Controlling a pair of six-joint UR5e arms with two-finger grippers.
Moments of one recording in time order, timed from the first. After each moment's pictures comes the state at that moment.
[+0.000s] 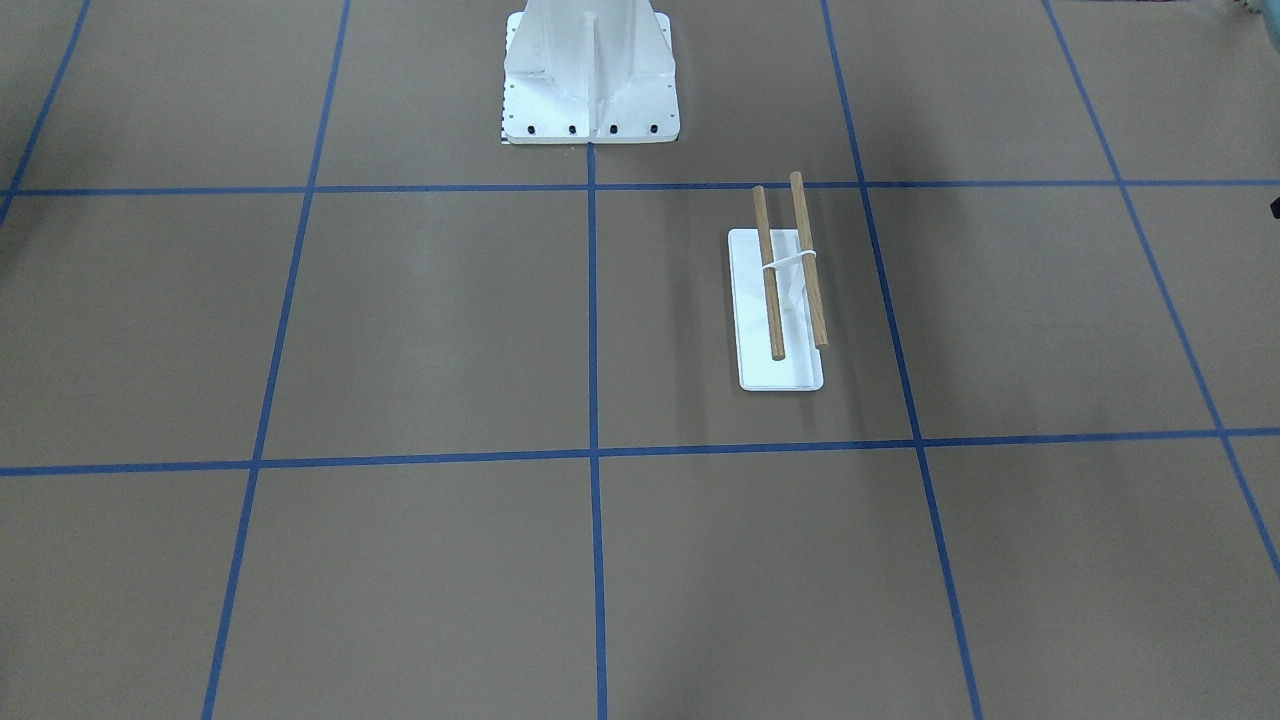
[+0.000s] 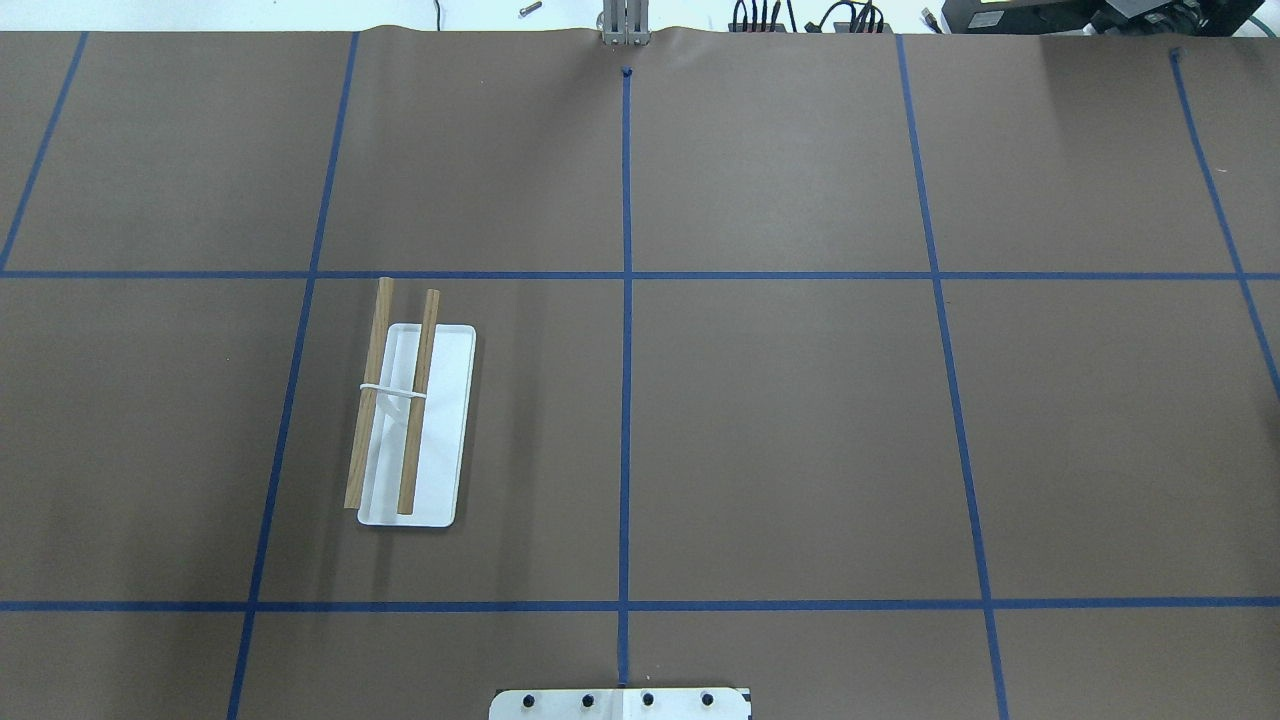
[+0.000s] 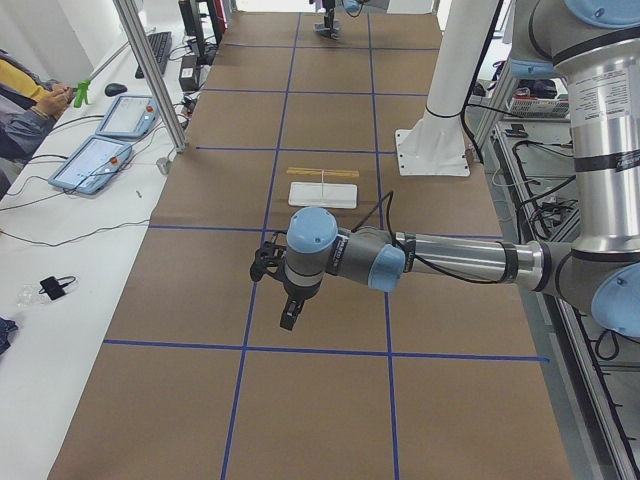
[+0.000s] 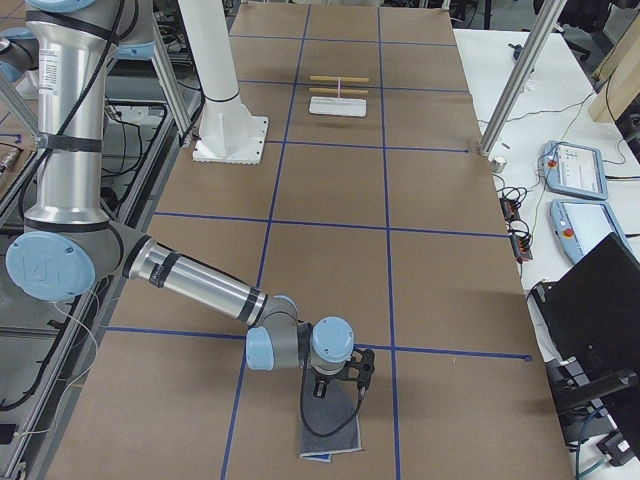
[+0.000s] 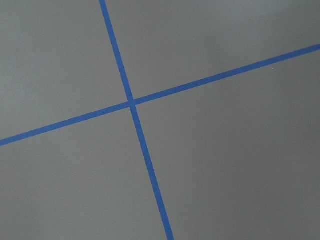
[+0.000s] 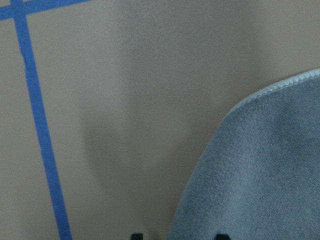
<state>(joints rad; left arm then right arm) -1.51 -1.37 -1.84 -1.80 -2.35 0.04 1.46 -1.68 1.25 -1.08 2.39 0.31</state>
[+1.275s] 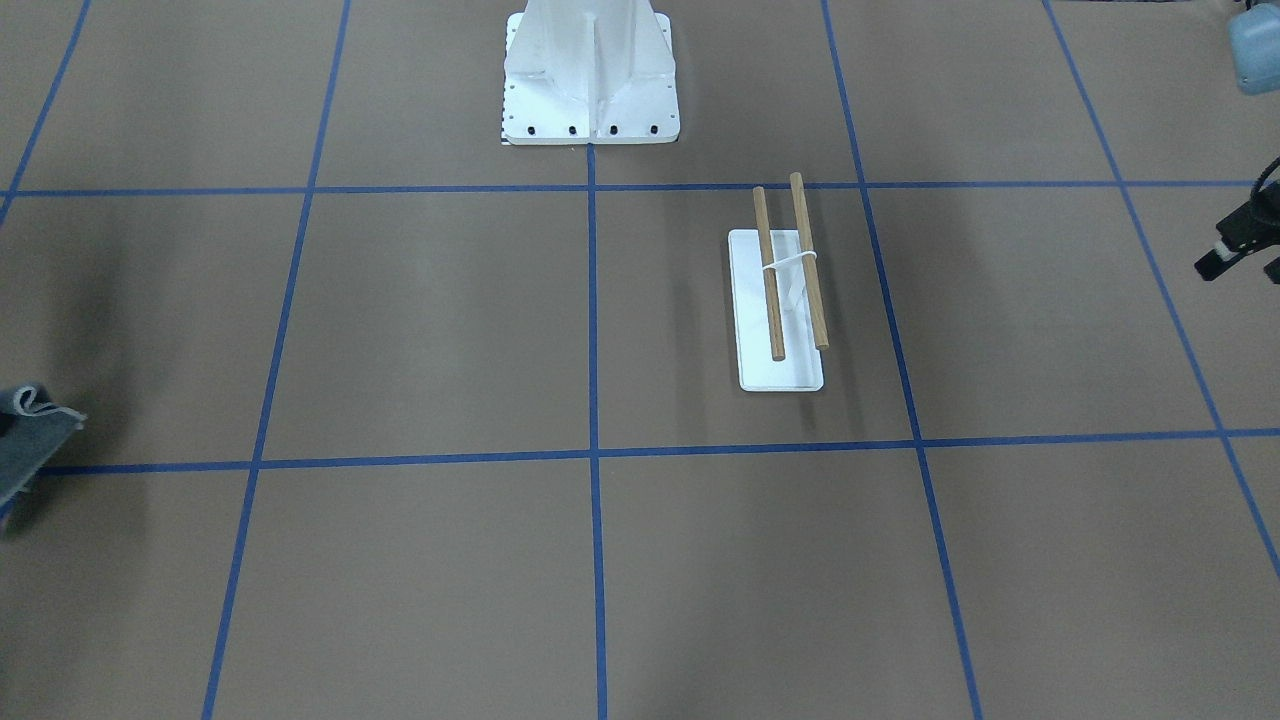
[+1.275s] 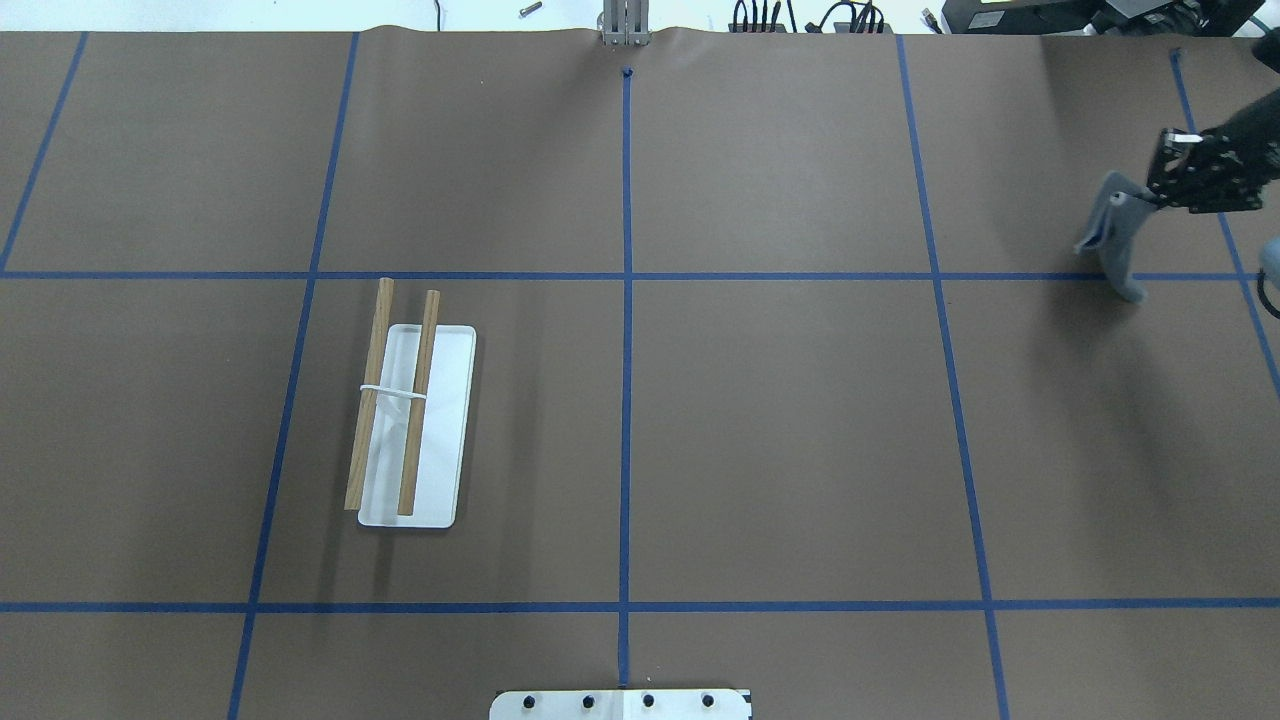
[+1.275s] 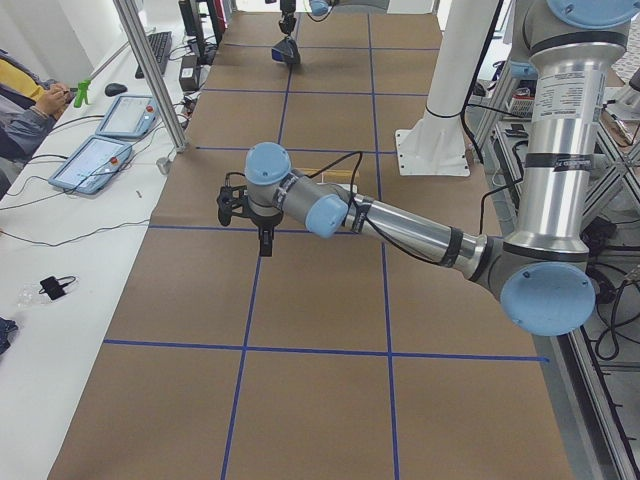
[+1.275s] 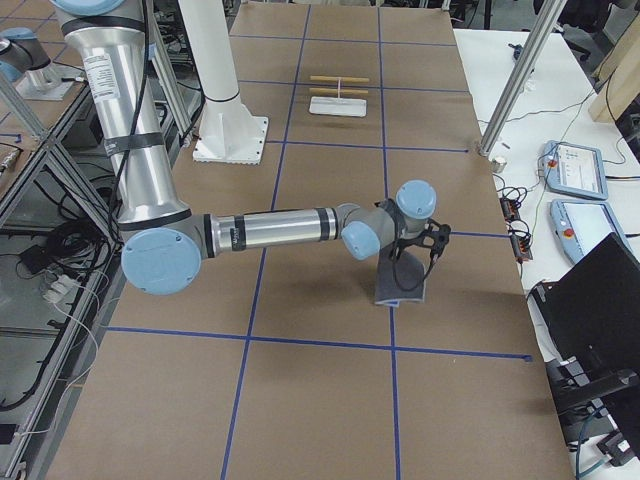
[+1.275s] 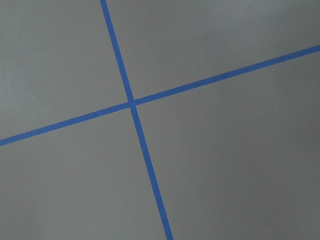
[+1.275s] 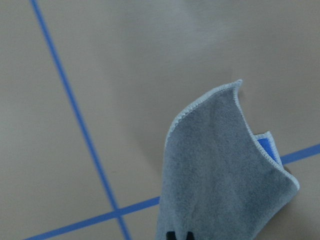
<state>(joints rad) -1.35 -1.68 -1.83 -1.80 -2.46 -0.76 1.25 -1.30 1.48 -1.13 2.49 1.08</state>
